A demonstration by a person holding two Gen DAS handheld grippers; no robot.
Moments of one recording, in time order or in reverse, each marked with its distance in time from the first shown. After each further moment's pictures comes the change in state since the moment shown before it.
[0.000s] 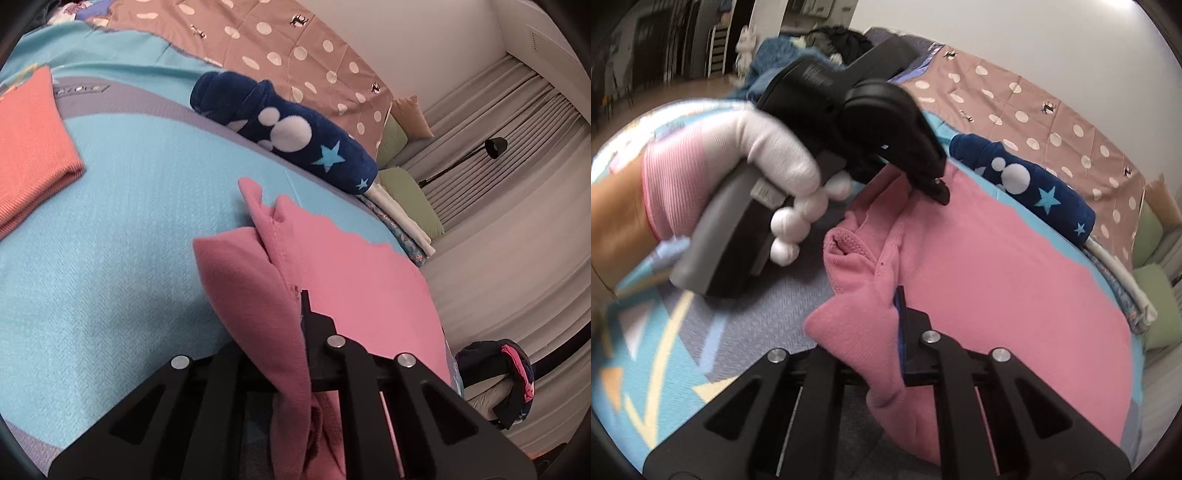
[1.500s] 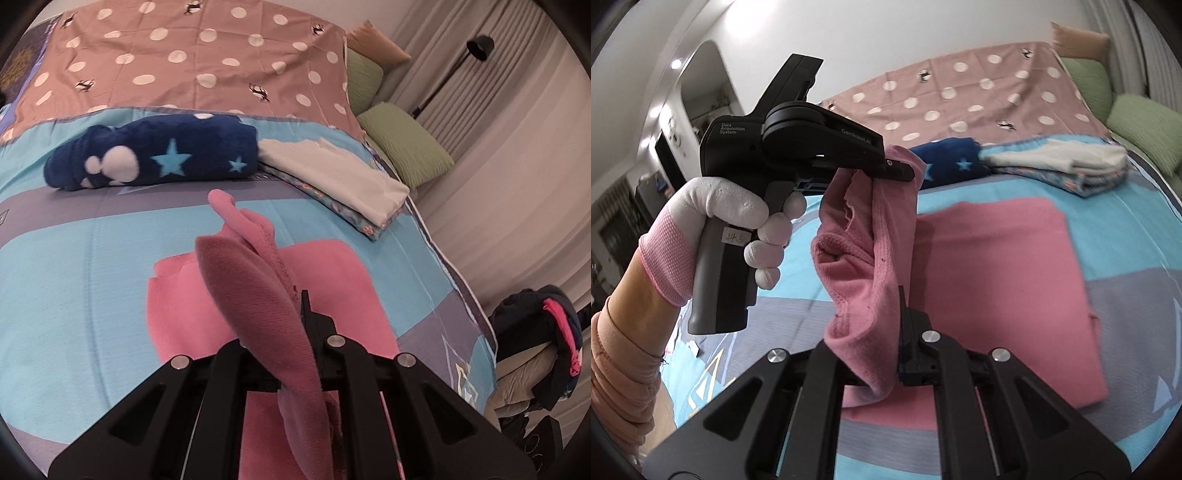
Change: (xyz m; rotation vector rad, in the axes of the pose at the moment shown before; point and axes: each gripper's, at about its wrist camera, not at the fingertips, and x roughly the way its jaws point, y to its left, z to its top) left arm 0.117 -0.252 0.011 0.301 0.167 0.204; right arm -0.108 -0.212 -0.106 0.687 -0.170 0.142
